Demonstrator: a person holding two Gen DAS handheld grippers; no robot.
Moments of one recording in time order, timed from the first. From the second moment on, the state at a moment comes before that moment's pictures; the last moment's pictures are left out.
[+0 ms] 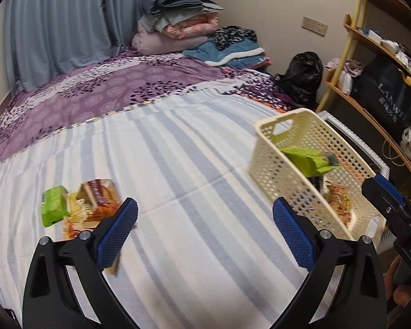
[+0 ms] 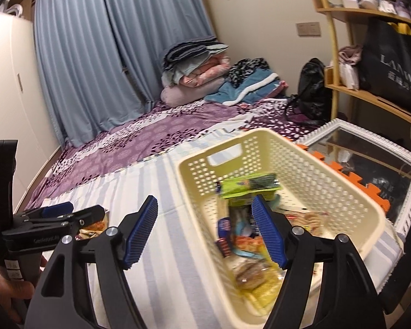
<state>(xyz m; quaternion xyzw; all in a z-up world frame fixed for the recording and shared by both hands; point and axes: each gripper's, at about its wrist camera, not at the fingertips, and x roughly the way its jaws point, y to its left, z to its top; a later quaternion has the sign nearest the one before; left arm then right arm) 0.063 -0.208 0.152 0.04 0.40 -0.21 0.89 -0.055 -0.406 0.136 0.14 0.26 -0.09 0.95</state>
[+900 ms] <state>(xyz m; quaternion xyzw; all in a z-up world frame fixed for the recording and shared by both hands) 0.128 -0.037 0.100 -0.04 0.44 -0.06 0.90 0.031 -0.280 0.084 0.09 0.36 0.04 0.93</state>
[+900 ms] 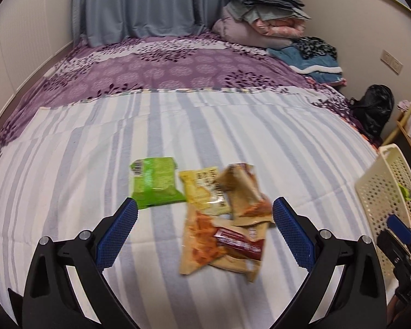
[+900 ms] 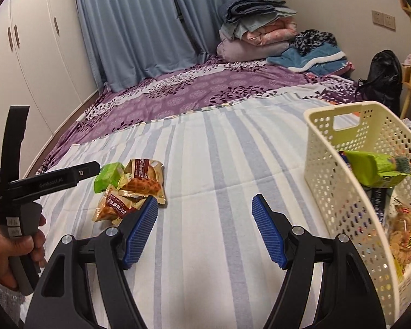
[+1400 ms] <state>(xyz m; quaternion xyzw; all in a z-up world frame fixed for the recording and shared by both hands) 0.197 0.009 0.043 -0.04 0.48 -0.01 0.88 0.059 -0.270 0.058 0.08 0.39 0.05 0.92</state>
